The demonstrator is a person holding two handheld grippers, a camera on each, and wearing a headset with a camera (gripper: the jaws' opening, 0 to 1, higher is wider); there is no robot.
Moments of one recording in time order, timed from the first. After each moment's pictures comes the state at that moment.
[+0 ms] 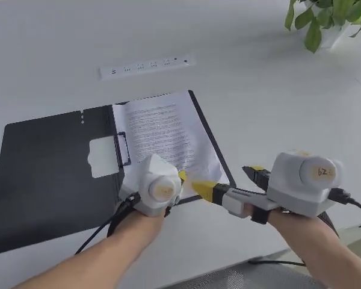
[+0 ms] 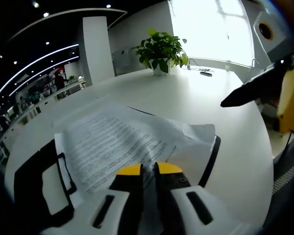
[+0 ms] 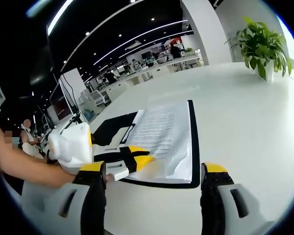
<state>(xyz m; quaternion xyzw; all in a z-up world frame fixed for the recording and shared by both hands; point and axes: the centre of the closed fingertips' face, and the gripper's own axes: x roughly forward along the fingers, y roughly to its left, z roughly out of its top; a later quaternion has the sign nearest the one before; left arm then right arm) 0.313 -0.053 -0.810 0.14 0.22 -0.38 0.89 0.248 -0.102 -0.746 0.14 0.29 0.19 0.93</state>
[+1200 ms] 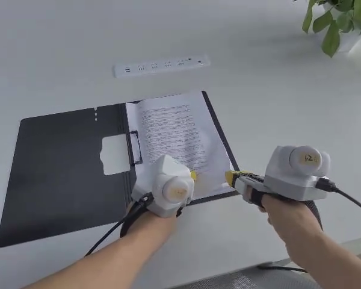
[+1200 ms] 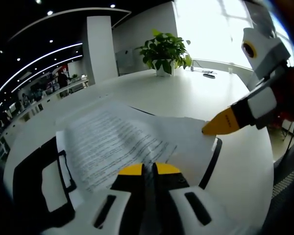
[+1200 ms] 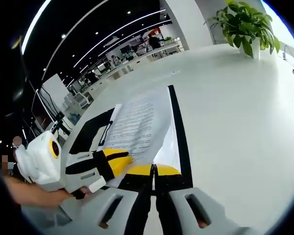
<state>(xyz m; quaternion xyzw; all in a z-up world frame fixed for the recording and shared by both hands) 0.314 -0.051 -0.809 0.13 0.23 -0.37 0.89 0.275 -0.116 -0.785 0.18 0.34 0.11 0.92</state>
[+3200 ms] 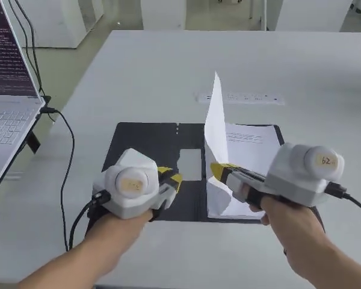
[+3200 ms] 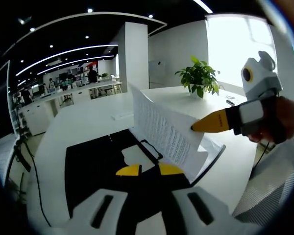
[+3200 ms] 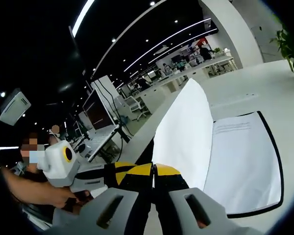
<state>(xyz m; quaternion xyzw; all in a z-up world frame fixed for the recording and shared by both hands) 0.279 0.152 -0.703 0.05 0.20 -0.26 0.94 0.274 0.083 -0.671 0.19 0.24 0.32 0.89</state>
